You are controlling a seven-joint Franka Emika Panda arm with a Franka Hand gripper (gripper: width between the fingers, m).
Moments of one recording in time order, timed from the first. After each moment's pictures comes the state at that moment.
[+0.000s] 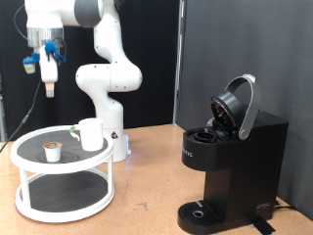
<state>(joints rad) -0.20 -0.51 -0.43 -2.45 -0.23 2.01 1.94</state>
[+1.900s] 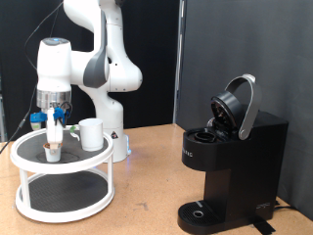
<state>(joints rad) -0.24 -0.28 -0.43 -2.69 -0.29 2.52 1.98</state>
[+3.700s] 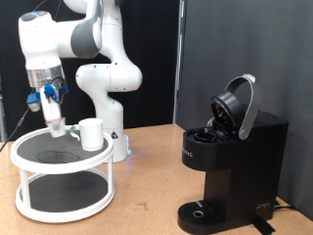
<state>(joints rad) -0.20 -0.36 -0.45 -2.48 0.07 2.05 1.80</state>
